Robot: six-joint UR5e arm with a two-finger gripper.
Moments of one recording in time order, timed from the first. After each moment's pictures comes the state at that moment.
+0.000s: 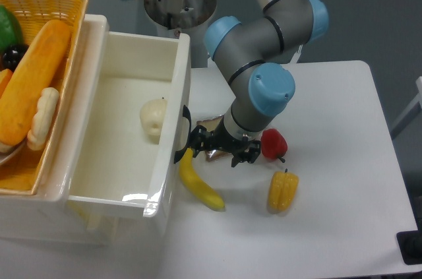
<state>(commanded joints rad) 2.48 -1.96 -1.58 -1.30 1.29 0.64</state>
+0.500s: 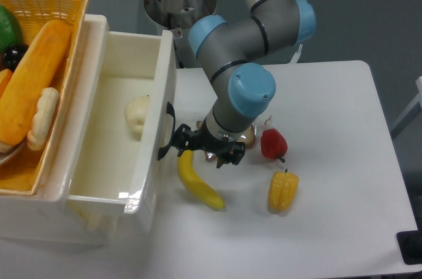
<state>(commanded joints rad) 2.41 -1.94 -1.59 -1.31 1.28 0.64</state>
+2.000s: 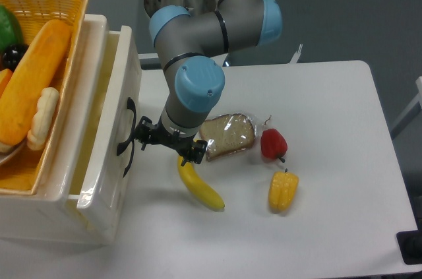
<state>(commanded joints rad) 2.32 -1.91 -1.58 -1.31 1.31 0.63</state>
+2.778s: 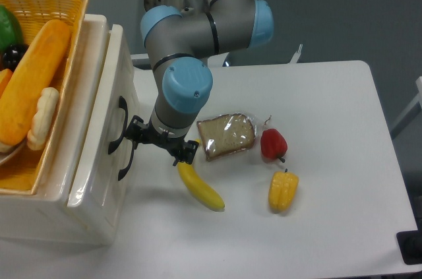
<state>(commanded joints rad) 2.30 -1.91 -1.58 -1.31 1.30 0.63</state>
